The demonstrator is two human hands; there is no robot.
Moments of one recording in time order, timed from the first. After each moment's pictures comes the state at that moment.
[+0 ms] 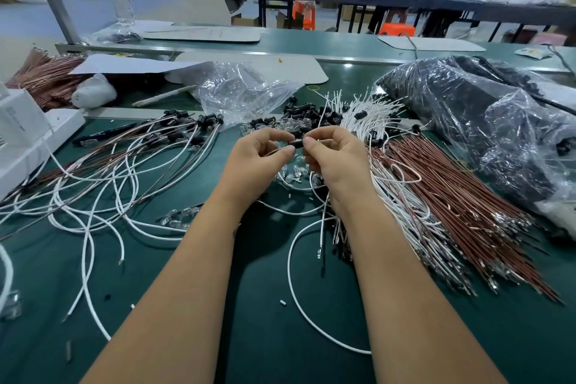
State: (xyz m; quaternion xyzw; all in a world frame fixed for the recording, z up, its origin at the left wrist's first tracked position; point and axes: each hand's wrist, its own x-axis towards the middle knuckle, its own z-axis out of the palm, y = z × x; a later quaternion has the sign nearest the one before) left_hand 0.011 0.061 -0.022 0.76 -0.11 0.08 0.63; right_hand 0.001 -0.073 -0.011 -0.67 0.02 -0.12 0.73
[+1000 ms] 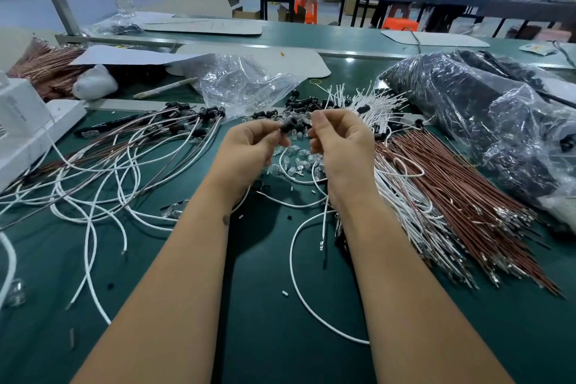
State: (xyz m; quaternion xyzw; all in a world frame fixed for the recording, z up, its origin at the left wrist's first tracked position) left_hand 0.014 0.073 -0.019 0.71 -0.11 0.05 0.69; right_hand -0.009 -0.066 -0.002 -0.65 -0.01 -0.18 0.74
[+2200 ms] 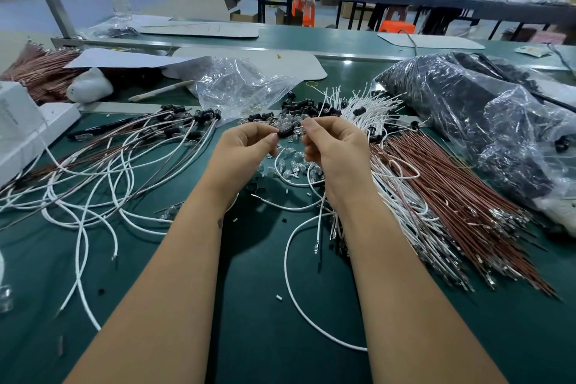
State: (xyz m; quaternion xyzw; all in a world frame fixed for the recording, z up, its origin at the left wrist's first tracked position) left_hand 0.019 0.075 -0.025 0.74 -0.11 0.08 0.66; right_hand -0.008 -0.071 -0.003 -0.64 -0.01 -0.14 0.76
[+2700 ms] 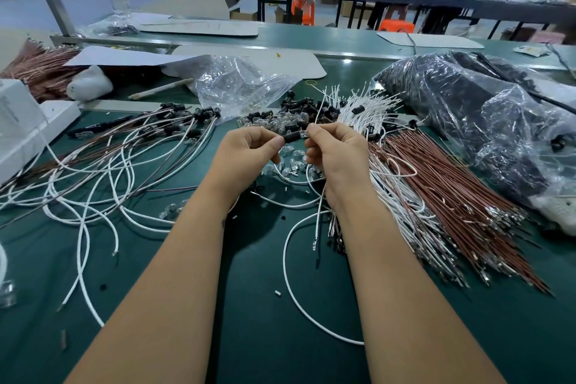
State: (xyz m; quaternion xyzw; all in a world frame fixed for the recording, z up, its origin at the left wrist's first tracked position) left_hand 0.015 0.071 -0.025 0.78 -0.11 0.09 0.61; right_hand -0.002 -0.072 -0.008 -0.62 0.06 -0.13 0.77
